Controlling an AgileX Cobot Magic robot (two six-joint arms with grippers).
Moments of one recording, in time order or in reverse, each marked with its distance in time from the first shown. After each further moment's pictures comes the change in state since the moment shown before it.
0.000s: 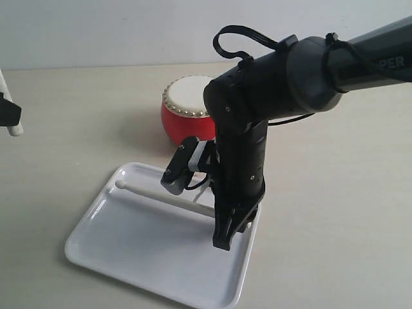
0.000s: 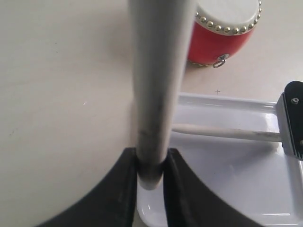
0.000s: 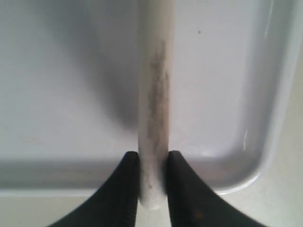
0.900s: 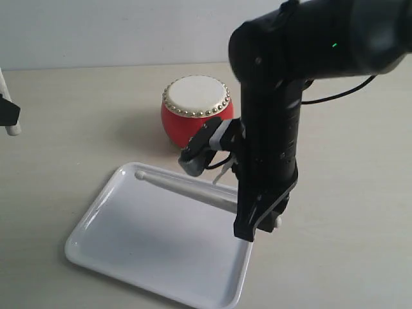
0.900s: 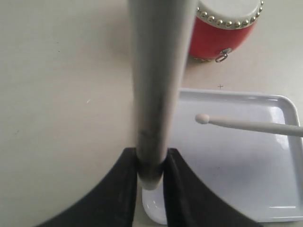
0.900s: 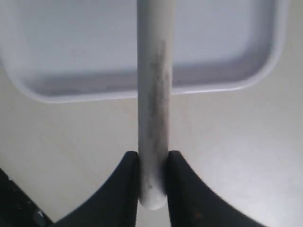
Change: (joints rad) left arm -0.002 0.002 -0.011 0.022 0.020 0.011; right arm -0.026 -0.135 0.000 0.030 0.249 0.048
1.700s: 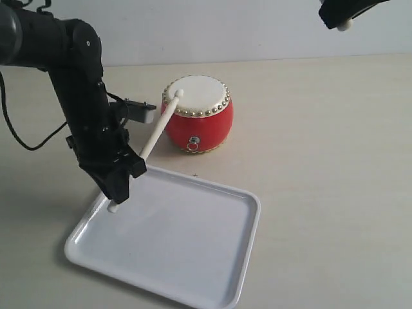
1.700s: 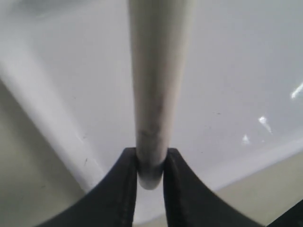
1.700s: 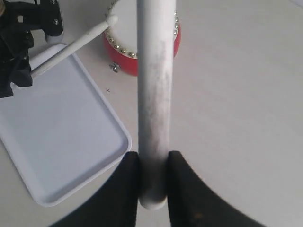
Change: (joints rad) left arm -0.277 0.954 -0.555 0.130 0.440 0.041; right arm -0.325 -0.495 -0.247 0.107 0.029 0.174
